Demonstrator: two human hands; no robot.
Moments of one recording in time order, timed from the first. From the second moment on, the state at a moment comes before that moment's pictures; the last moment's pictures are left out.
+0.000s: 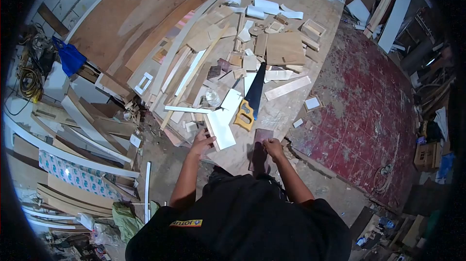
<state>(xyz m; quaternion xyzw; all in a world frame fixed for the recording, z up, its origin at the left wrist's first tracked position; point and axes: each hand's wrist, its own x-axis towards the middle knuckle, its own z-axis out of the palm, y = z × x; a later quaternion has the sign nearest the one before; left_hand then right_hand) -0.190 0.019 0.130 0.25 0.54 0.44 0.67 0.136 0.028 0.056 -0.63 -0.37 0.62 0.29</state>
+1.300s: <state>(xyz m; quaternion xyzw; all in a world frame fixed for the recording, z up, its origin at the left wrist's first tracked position) -0.481 0.017 0.085 0.06 0.54 0.60 0.59 -0.216 0.148 0.051 -0.56 -0.82 0.10 0.08</state>
